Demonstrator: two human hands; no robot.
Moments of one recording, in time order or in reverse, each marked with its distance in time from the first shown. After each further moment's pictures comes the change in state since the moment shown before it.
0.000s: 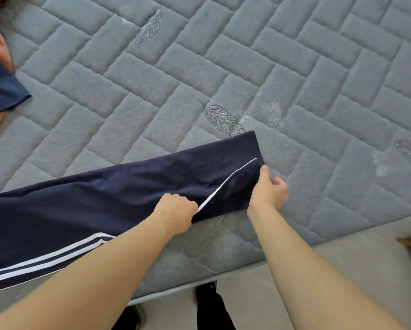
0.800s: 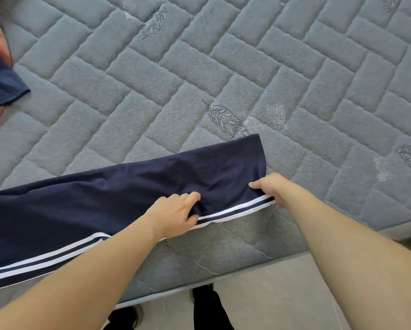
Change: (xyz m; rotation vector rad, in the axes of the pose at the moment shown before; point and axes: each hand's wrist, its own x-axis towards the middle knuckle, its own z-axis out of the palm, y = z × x) left_hand -0.009 -0.019 0.018 -0.403 0.194 0.048; right_hand 0.051 -0.036 -0.001 -0.779 -0.672 0.013
